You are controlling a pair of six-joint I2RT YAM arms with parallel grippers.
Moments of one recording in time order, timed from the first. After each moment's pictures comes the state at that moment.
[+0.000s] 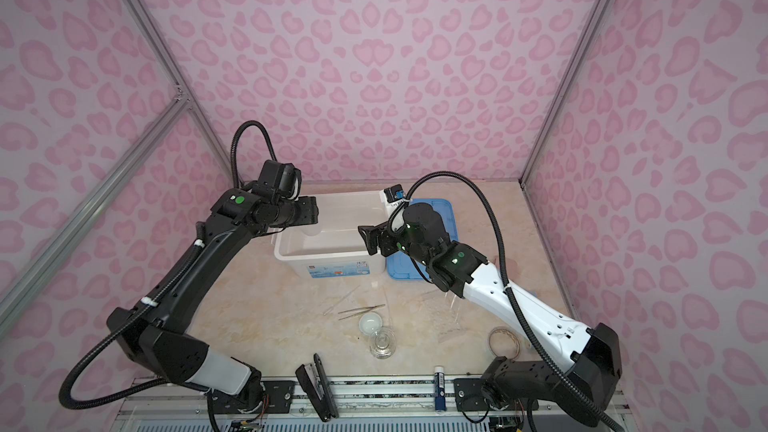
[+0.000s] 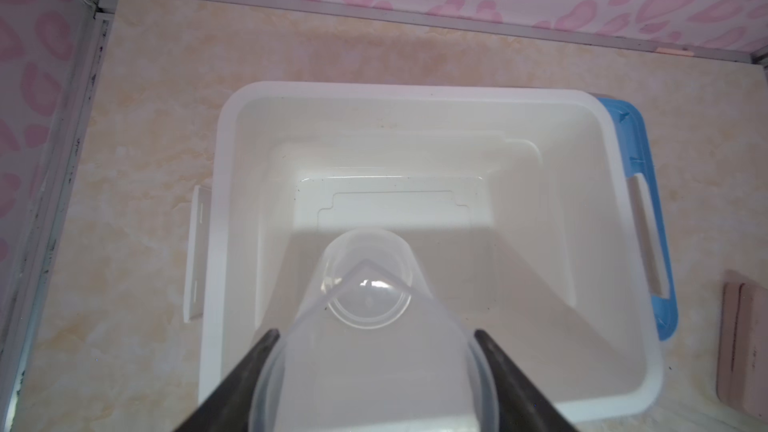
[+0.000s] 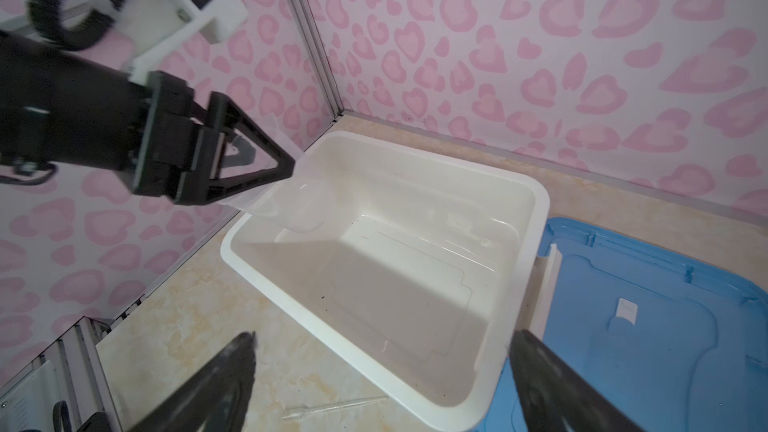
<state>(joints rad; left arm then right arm) -0.39 1.58 1.67 -1.02 -0.16 -0.39 0.76 1.30 1.19 -0.25 0.02 0.25</state>
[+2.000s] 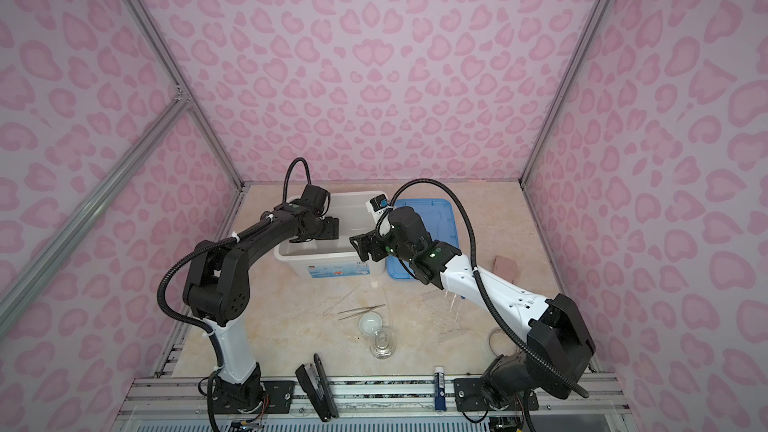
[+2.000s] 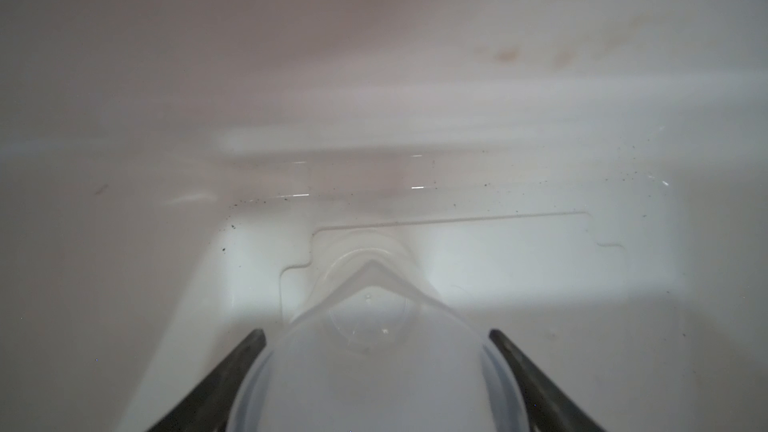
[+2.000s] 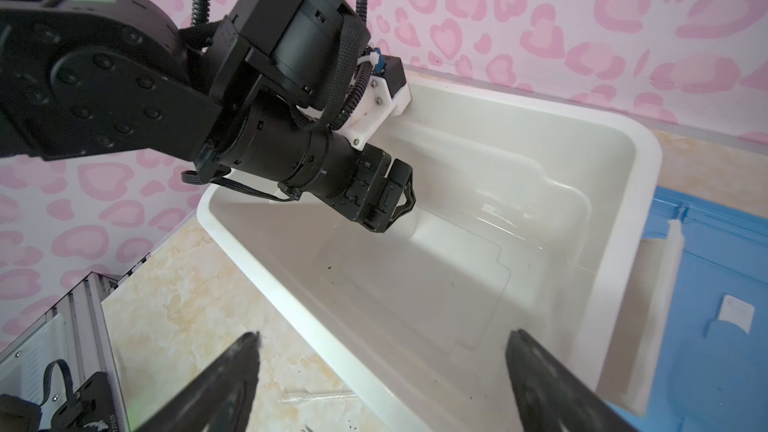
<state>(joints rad) -0.34 1.93 1.47 -0.64 -0.11 -0.32 0.74 1.45 1.12 -0.12 -0.11 0.25</state>
